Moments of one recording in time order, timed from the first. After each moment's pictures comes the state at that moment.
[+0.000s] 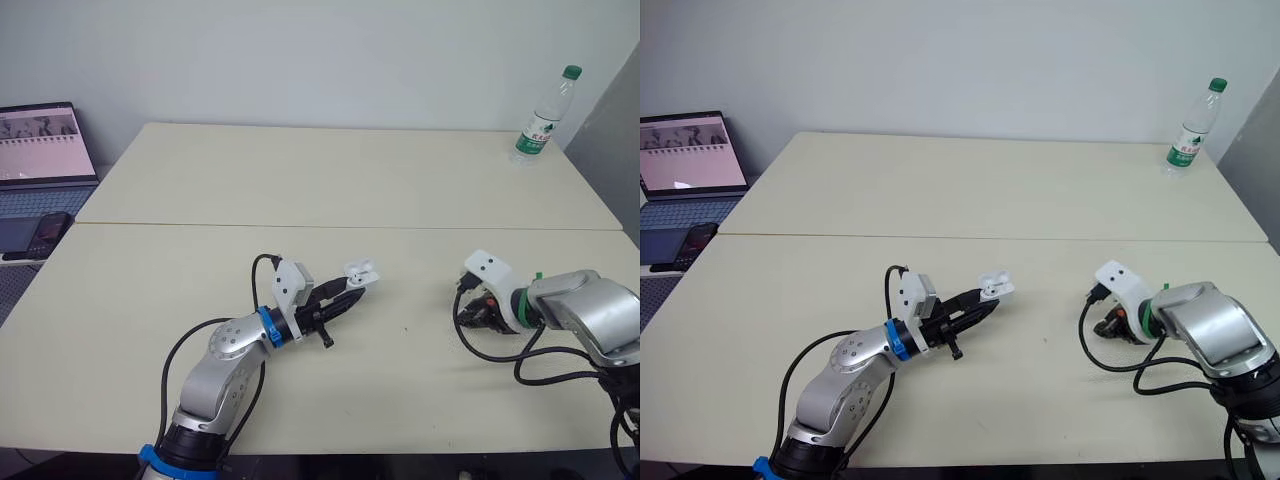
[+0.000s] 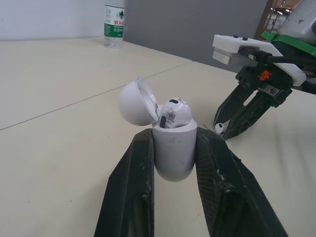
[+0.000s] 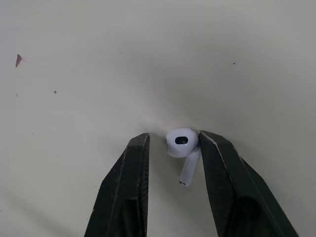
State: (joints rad) left arm -0.16 0.29 -0.15 -0.24 -0.39 0.28 -0.75; right arm -0.49 -0.88 0.22 -0.35 0.29 1.40 0.76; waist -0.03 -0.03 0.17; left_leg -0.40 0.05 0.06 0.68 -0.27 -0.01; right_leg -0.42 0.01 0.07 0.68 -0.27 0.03
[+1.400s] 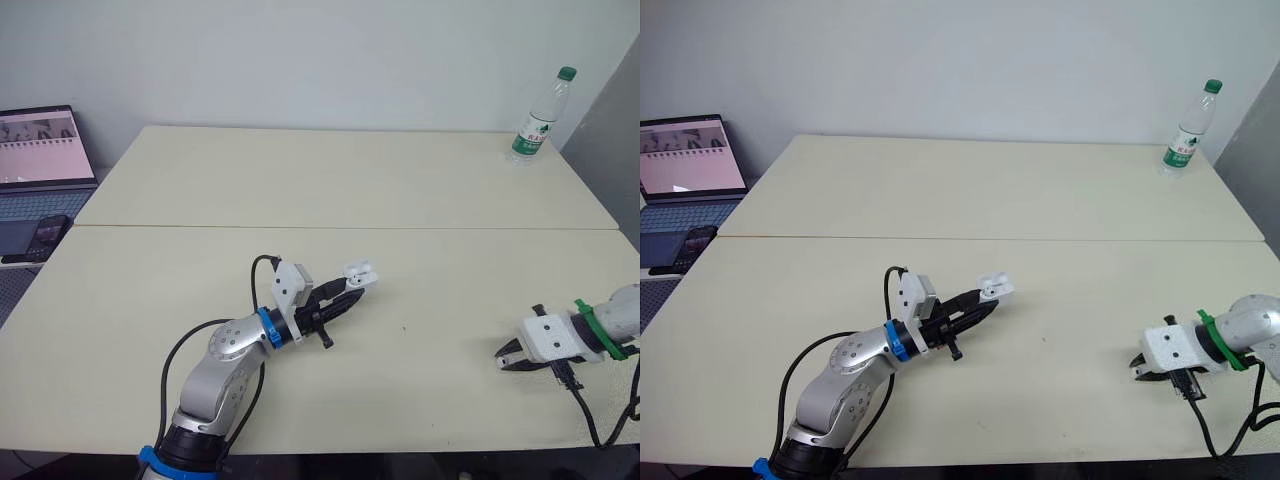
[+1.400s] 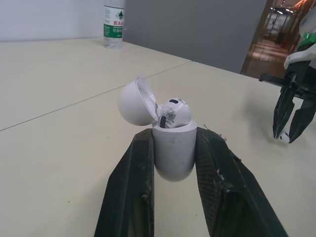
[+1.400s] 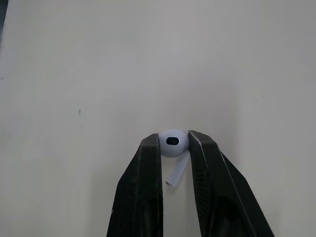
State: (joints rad) left arm -0.15 0.29 -0.15 -0.24 -0.39 0.28 -0.75; right arm -0.20 -1.20 0.22 0.08 0.12 -0.29 1.42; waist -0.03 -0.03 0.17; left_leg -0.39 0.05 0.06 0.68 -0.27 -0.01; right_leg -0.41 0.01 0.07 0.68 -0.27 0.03
